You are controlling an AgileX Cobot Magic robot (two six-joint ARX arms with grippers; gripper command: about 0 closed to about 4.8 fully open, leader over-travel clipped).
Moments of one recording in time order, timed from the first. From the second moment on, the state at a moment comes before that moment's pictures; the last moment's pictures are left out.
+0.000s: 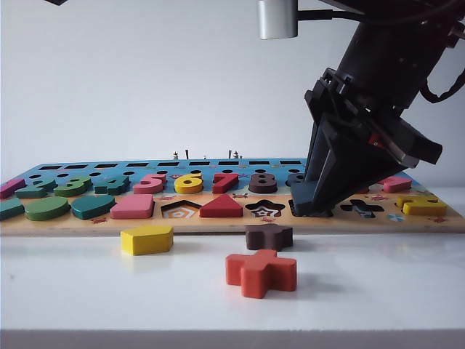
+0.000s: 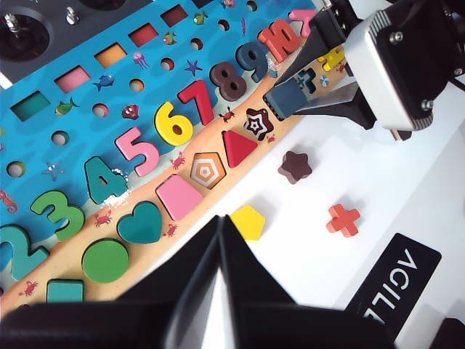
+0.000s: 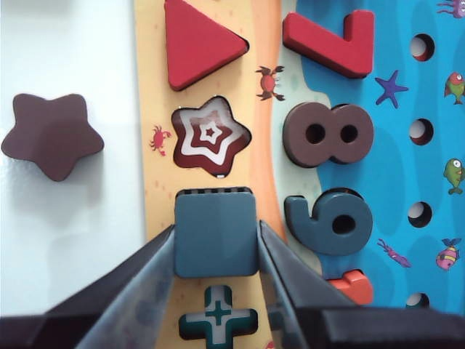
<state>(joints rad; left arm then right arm) -0.53 0.84 0.98 -0.89 0.36 0.08 0.76 1.33 0.83 -0.46 0.05 -0.89</state>
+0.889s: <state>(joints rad) -0.53 0.84 0.98 -0.89 0.36 0.08 0.75 1.33 0.83 -0.43 0.03 -0.85</state>
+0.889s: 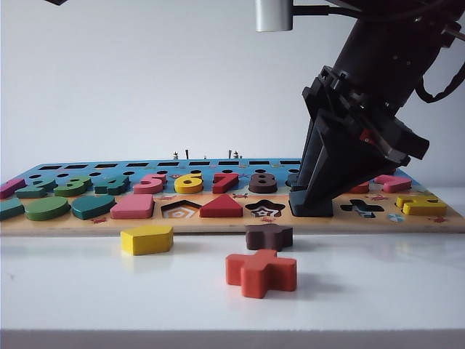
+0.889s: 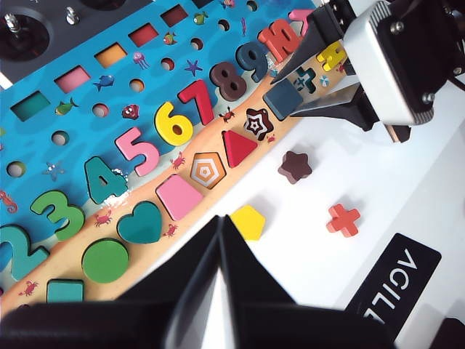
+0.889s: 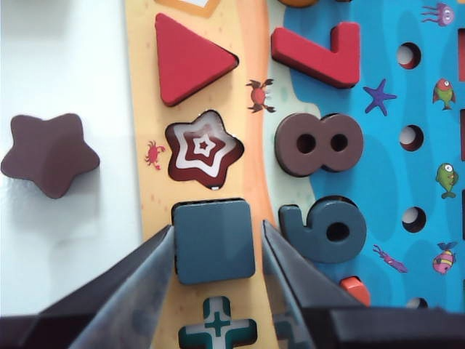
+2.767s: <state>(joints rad) -0.53 0.84 0.98 -0.89 0.36 0.08 0.75 1.32 0.80 -0.40 0.05 -0.78</state>
